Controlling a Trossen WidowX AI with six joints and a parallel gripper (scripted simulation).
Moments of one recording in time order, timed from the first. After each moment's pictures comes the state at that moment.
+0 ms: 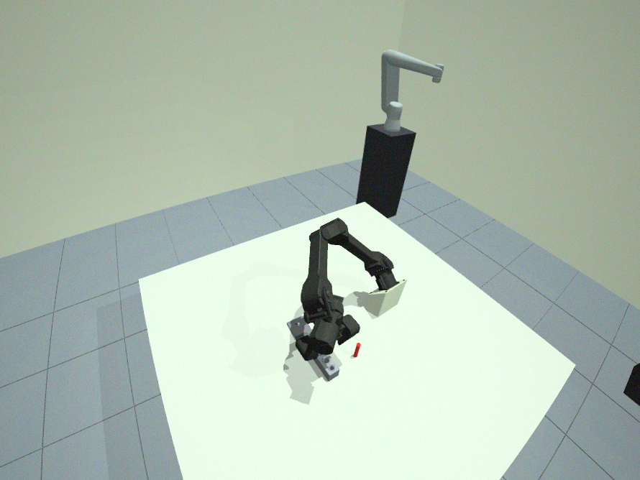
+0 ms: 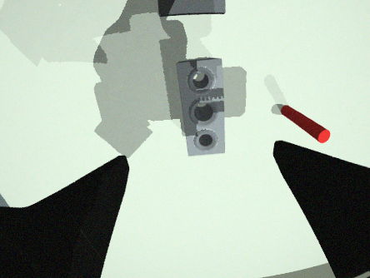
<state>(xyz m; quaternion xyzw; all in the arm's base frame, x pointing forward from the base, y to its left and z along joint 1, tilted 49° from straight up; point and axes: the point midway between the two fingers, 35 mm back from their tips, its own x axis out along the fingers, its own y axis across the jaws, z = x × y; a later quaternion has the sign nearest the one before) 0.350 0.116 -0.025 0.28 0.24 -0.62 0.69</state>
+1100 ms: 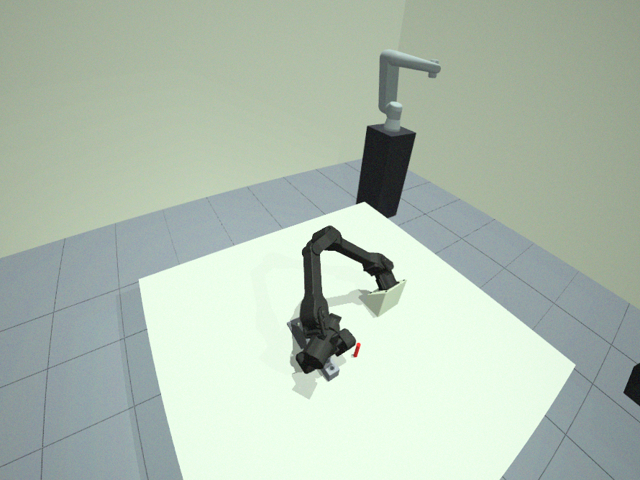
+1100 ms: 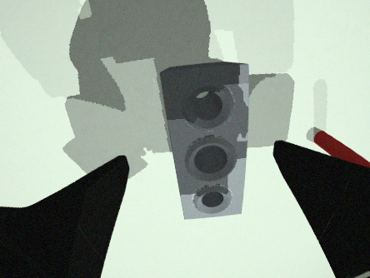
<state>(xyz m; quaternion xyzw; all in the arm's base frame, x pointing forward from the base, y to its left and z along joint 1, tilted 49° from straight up) 0.357 0.056 -0.076 0.27 0.24 -0.63 0.69</state>
